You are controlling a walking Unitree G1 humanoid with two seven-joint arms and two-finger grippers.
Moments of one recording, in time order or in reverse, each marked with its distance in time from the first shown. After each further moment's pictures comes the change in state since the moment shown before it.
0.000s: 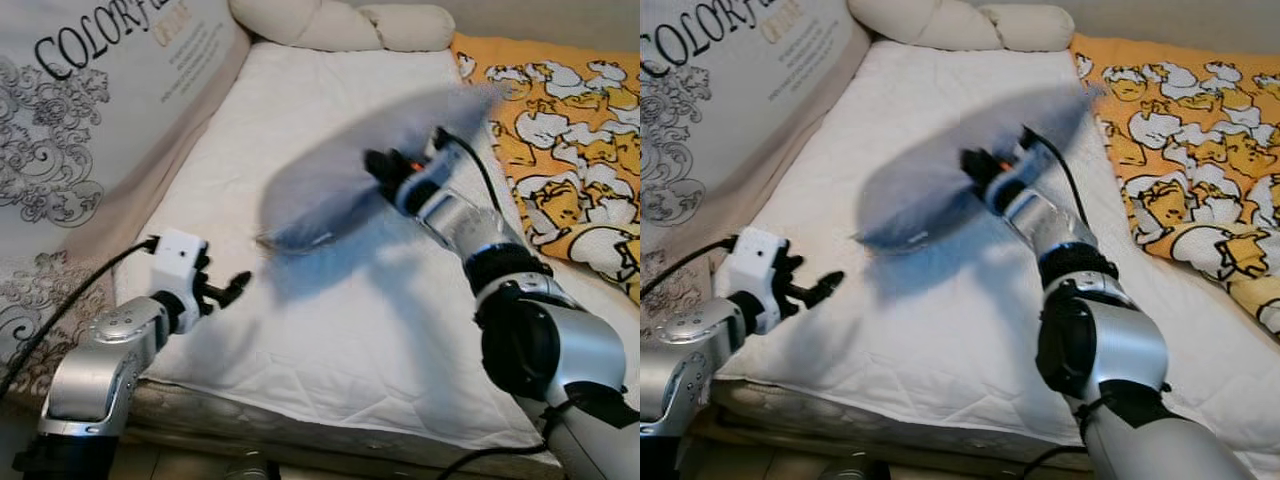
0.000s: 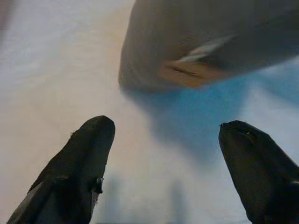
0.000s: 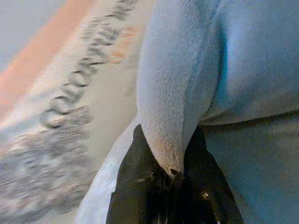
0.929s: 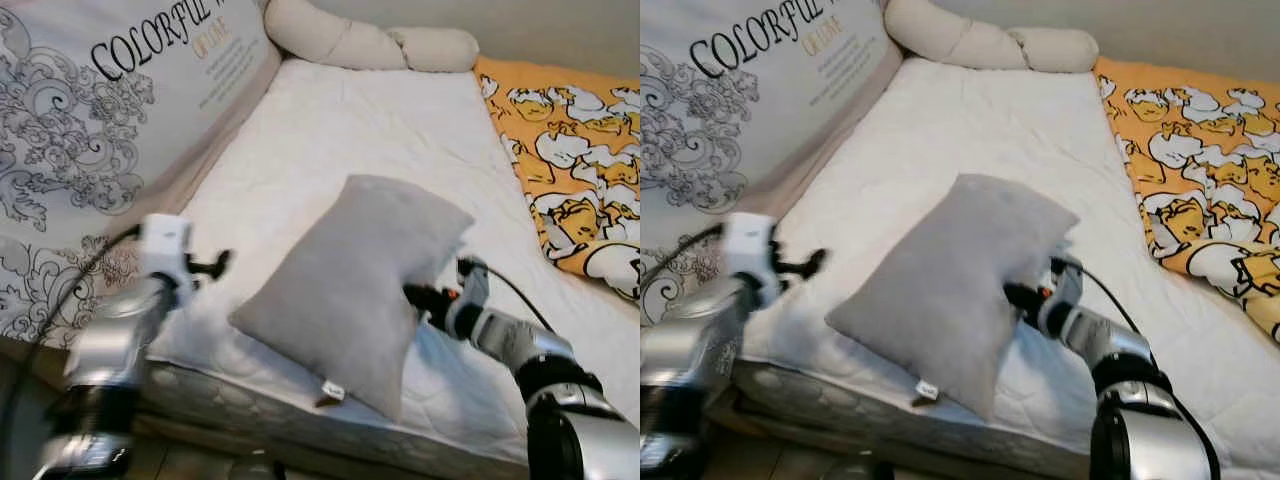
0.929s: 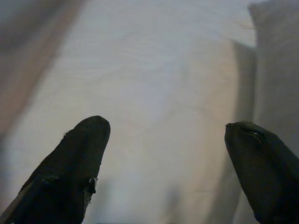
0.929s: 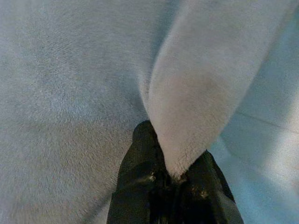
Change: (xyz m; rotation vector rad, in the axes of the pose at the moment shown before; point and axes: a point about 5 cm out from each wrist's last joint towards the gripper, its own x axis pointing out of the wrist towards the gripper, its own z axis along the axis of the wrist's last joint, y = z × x) left arm 0.044 0.020 -0.001 -0.112 -0.013 0.094; right arm -0.123 -0.136 -0.078 -0.132 0.358 -0.378
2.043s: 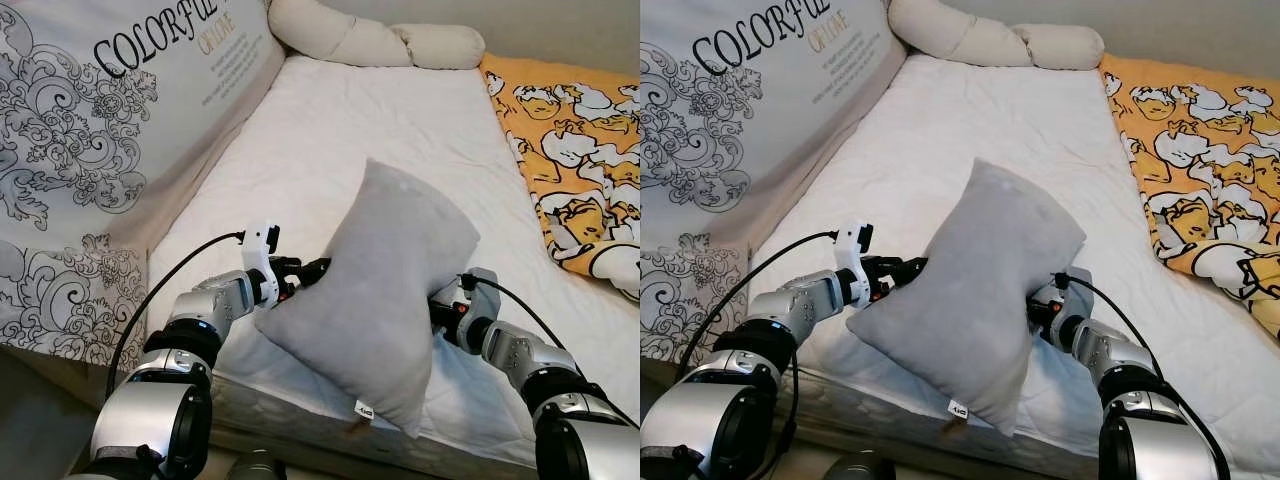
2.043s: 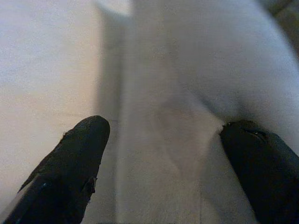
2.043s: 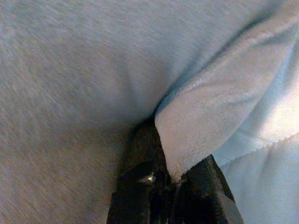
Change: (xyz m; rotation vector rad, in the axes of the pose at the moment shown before) left arm 0.053 -0.090 -0.014 -0.323 0.124 -0.619; right arm -0.006 -0.020 -0.005 -0.165 0.008 -0.134
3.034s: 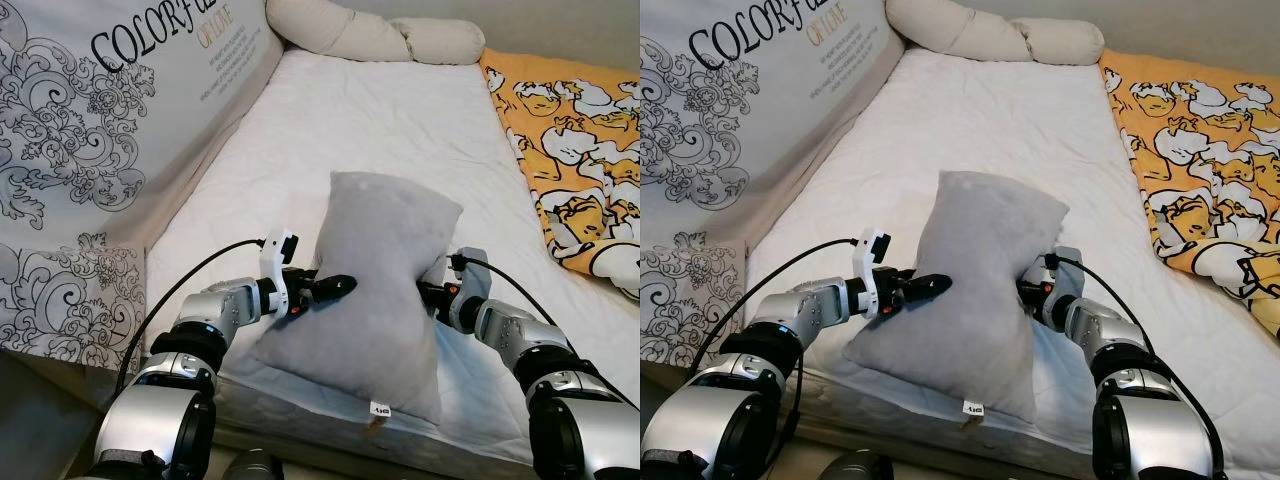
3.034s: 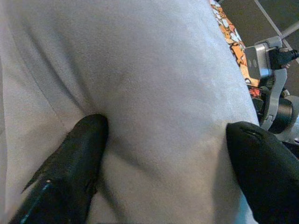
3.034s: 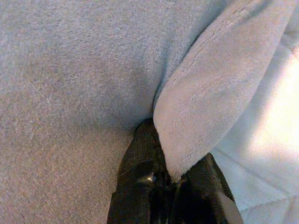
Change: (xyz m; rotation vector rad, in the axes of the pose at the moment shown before) left arm 0.004 -0.012 -0.013 -0.014 0.103 -0.135; right arm 0.008 0.016 0.023 -0.078 -0.023 0.043
